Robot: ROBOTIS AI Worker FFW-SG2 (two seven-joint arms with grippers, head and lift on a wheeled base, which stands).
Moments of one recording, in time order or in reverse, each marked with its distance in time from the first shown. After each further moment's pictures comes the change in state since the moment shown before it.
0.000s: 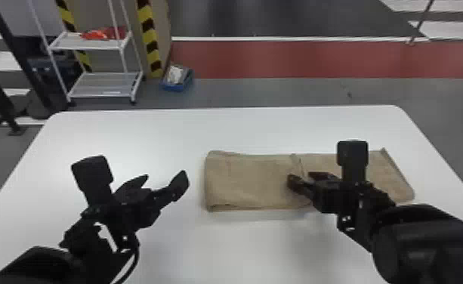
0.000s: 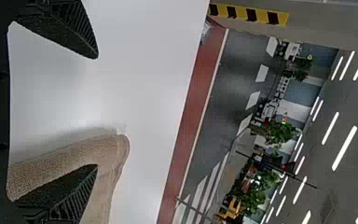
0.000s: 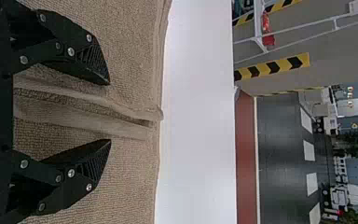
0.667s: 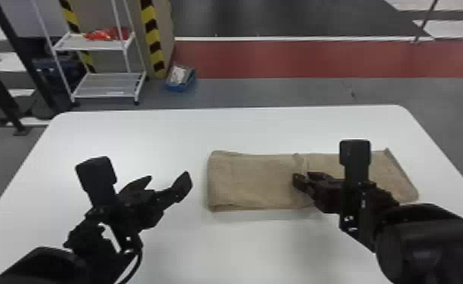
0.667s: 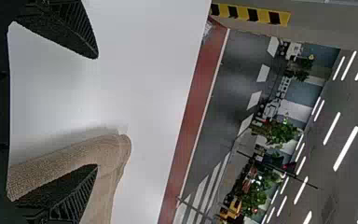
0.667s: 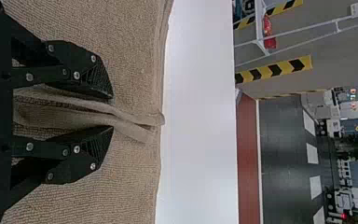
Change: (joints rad) left arm 0.003 0.002 0.000 0.000 0.003 0.000 0.000; right arm -0.003 -0.003 0.006 -0.009 -0.016 0.016 0.001
